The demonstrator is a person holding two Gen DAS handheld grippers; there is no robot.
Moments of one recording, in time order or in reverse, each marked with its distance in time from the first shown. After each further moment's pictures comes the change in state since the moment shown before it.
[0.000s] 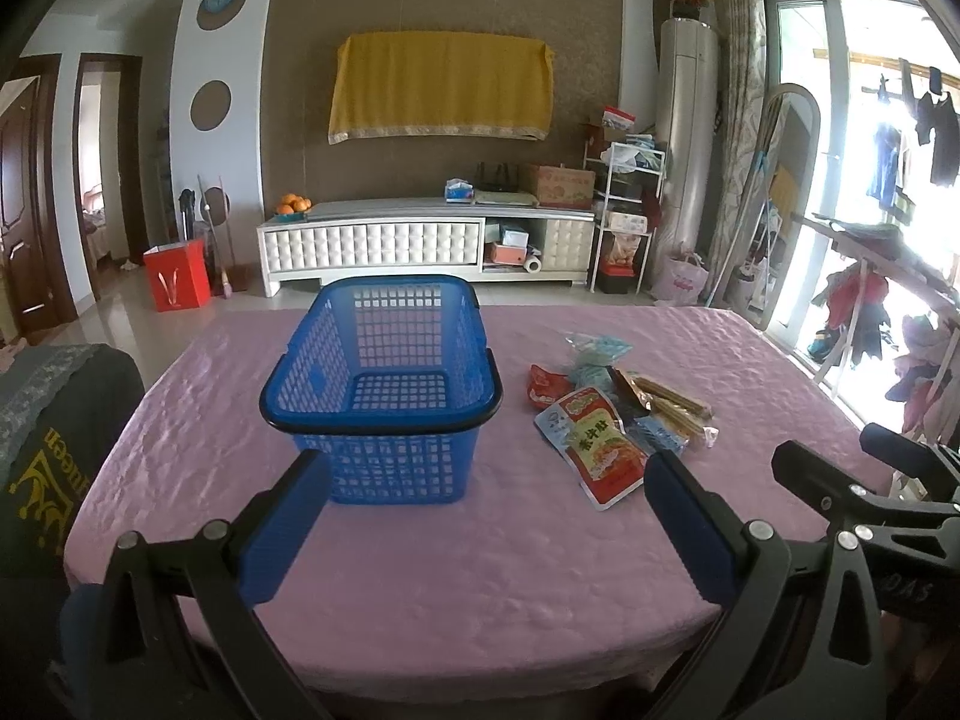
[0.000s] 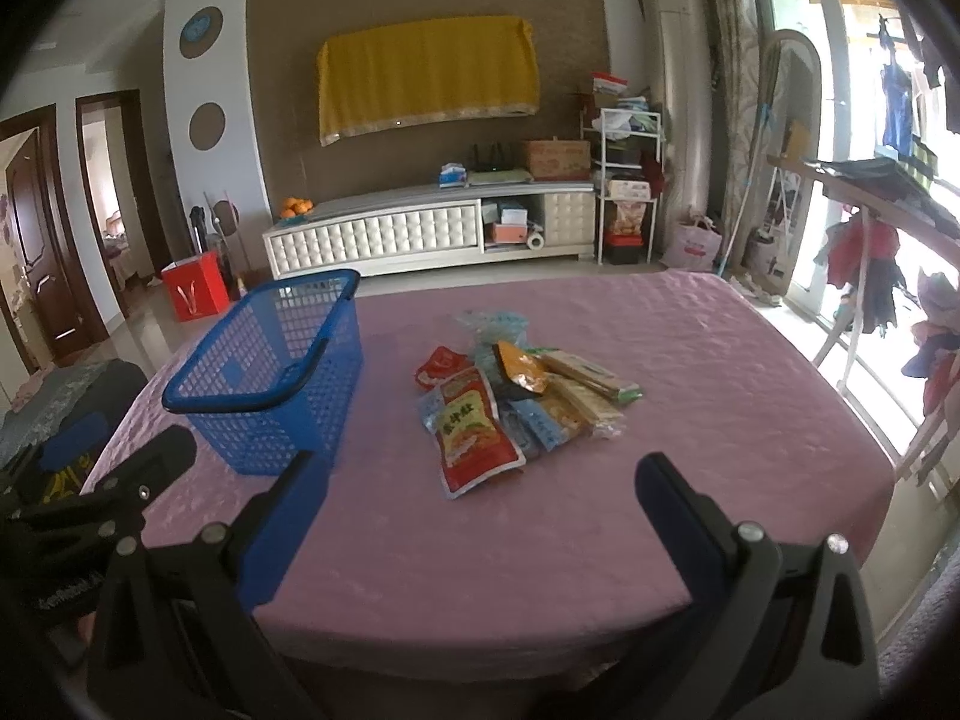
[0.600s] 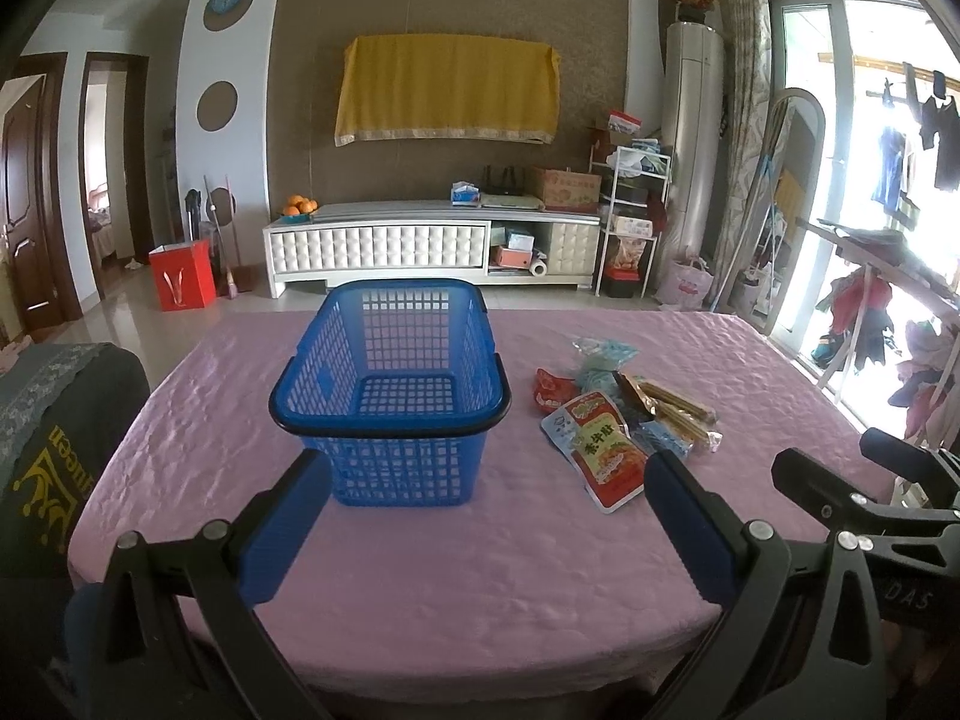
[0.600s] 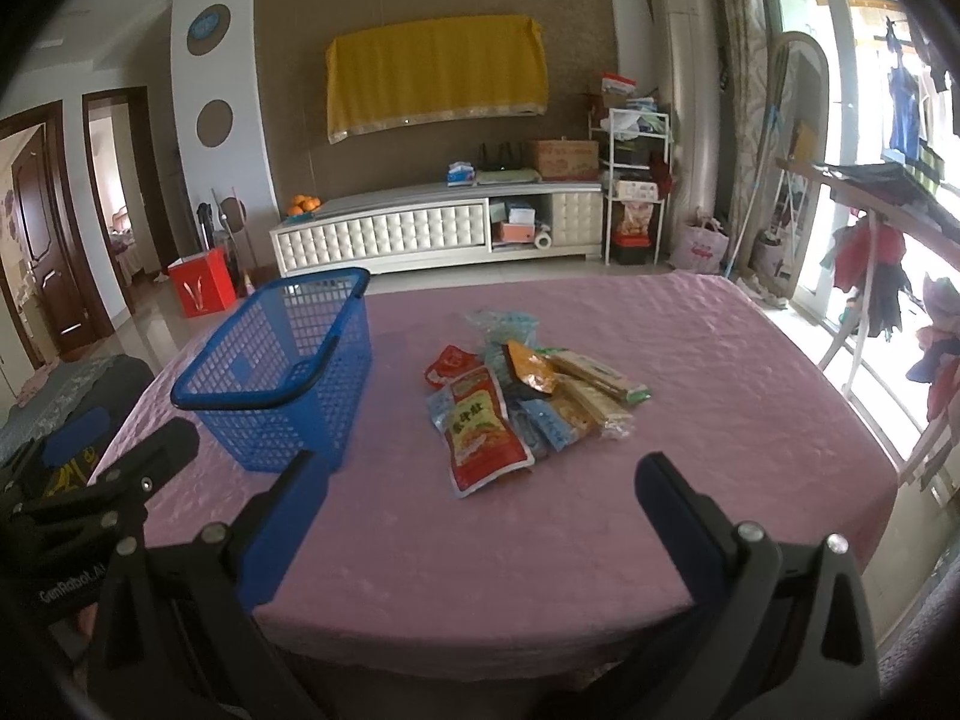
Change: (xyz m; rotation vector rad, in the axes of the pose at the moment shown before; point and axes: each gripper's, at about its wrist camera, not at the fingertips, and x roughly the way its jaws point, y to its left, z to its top) left arm -0.002 0.004 -0.001 -0.011 -0.009 0.009; right arm -0.001 0.005 0.001 -0.013 0.002 0.010
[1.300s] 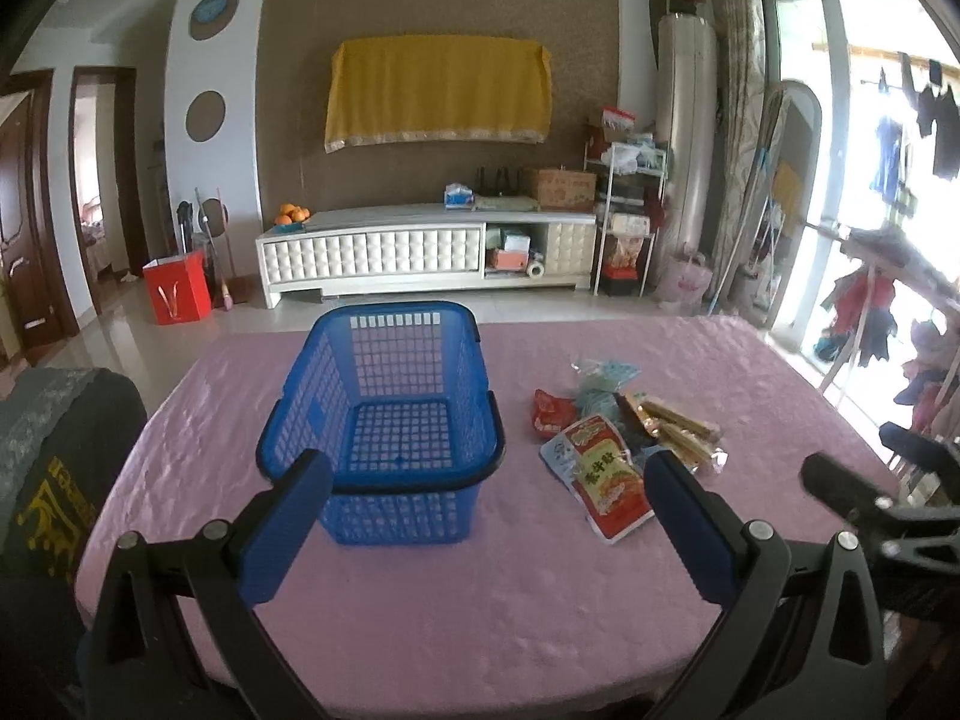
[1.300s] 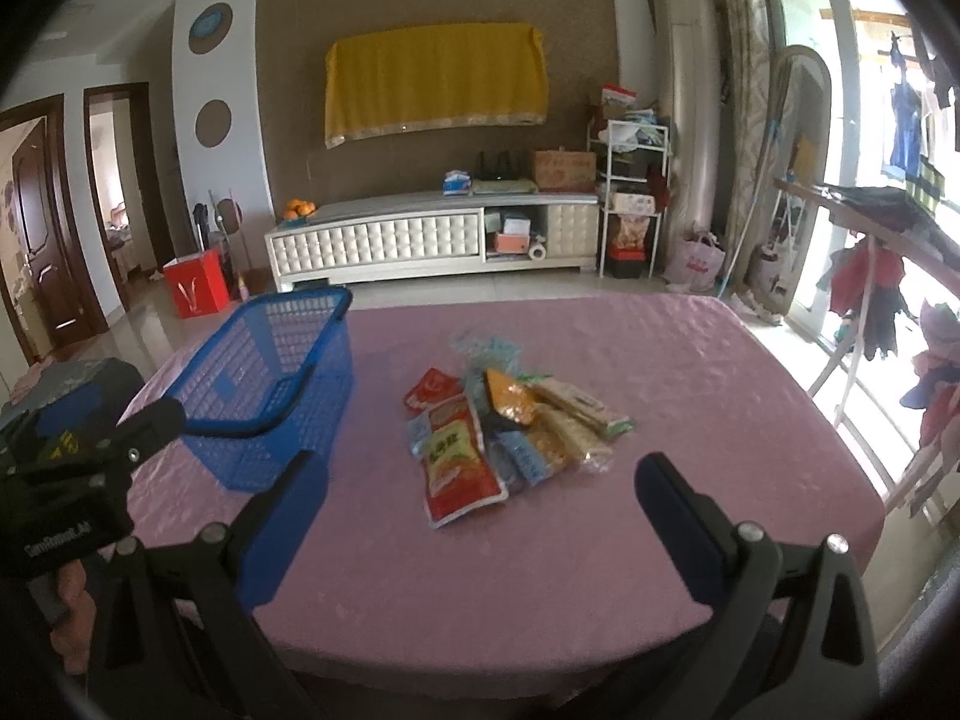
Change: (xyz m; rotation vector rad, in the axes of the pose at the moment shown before) left arm 0.024 -0.008 0.038 0.042 0.015 0.004; right arm 0.010 -0.020 0.028 -0.023 -0.008 -0.005
